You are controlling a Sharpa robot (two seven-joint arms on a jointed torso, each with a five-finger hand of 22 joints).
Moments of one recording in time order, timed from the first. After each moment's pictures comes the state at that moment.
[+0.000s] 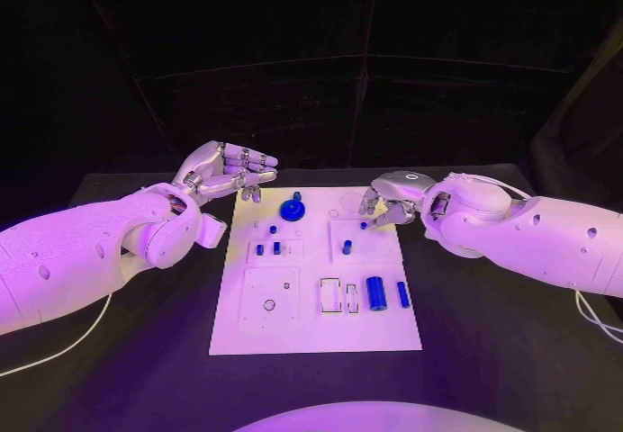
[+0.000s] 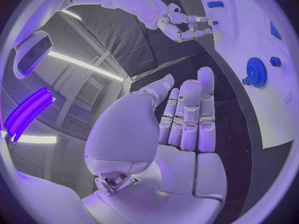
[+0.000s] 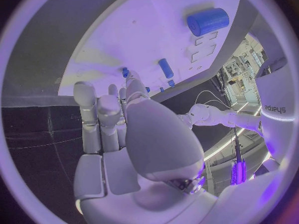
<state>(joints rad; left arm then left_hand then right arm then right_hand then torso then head) 1.25 -0.80 -0.08 1.39 -0.34 -0.21 0.45 1.36 -0.11 0.40 -0.01 0.06 1.01 0.18 0.10 0.07 1.06 0.11 0.22 0.07 1.24 0.02 1.03 0.53 0.18 1.15 0.12 0.67 0.73 1.20 -0.83 -0.02 1.46 -1.64 -0.17 -0.08 1.64 0.02 -0.16 0.17 0.18 1.00 0.16 0.11 0.07 1.08 0.09 0.12 0.19 1.46 0.01 1.05 0.99 0.15 1.19 0.10 1.11 0.79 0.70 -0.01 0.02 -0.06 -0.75</state>
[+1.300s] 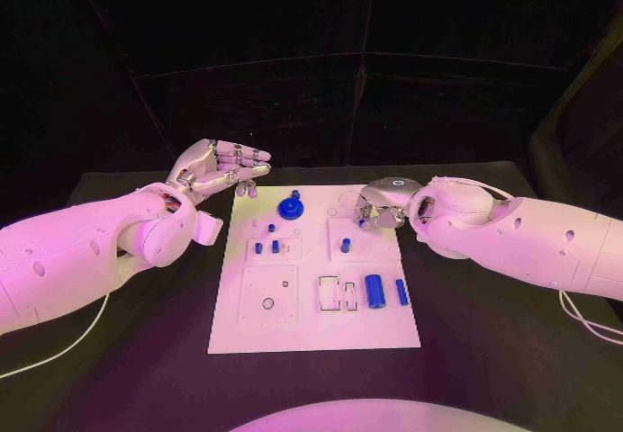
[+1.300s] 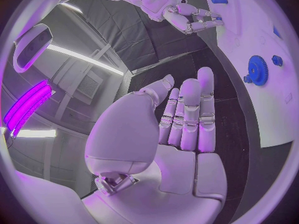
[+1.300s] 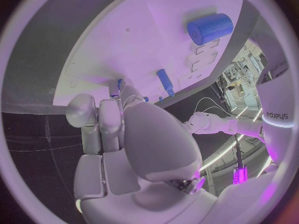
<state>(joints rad) 1.25 -0.80 -0.08 1.38 -0.27 -0.21 0.46 1.36 -0.11 0.40 -0.01 0.06 1.00 0.18 0.10 0.07 1.06 0.11 0.23 0.07 1.23 0.03 1.02 0.51 0.18 1.15 0.13 0.66 0.72 1.18 -0.78 -0.01 1.43 -1.69 -0.11 -0.10 1.69 0.07 0.04 0.14 0.08 1.09 0.14 0.08 0.07 1.19 0.08 0.09 0.07 1.47 0.00 1.18 1.10 0.12 1.29 0.10 1.26 1.01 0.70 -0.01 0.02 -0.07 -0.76</state>
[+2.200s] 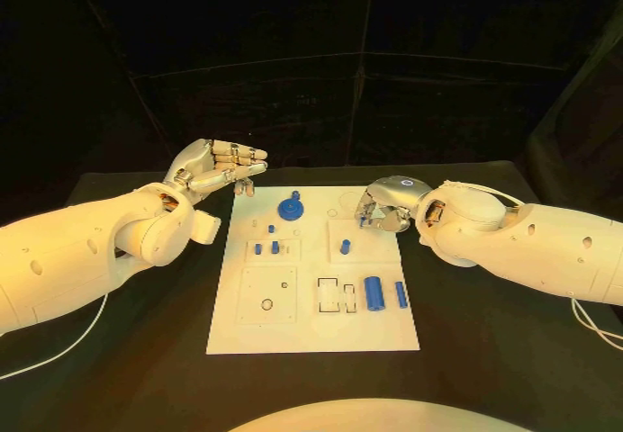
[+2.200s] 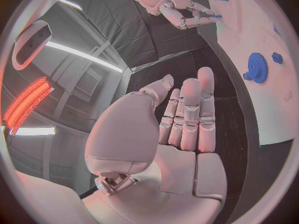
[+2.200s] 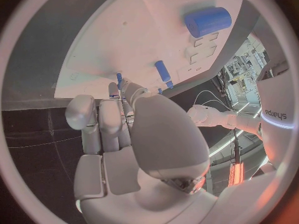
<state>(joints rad) 1.25 -0.80 -0.08 1.37 -0.25 -0.21 0.46 1.36 -0.11 0.39 -0.01 0.06 0.99 0.19 0.10 0.07 1.04 0.12 0.23 0.07 1.23 0.03 1.01 0.50 0.18 1.15 0.13 0.66 0.71 1.17 -0.84 -0.02 1.51 -1.66 -0.22 -0.13 1.54 -0.07 0.36 0.10 0.07 1.10 0.15 0.07 0.07 1.20 0.08 0.07 0.07 1.46 0.00 1.19 1.09 0.12 1.28 0.10 1.28 1.03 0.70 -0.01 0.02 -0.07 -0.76</state>
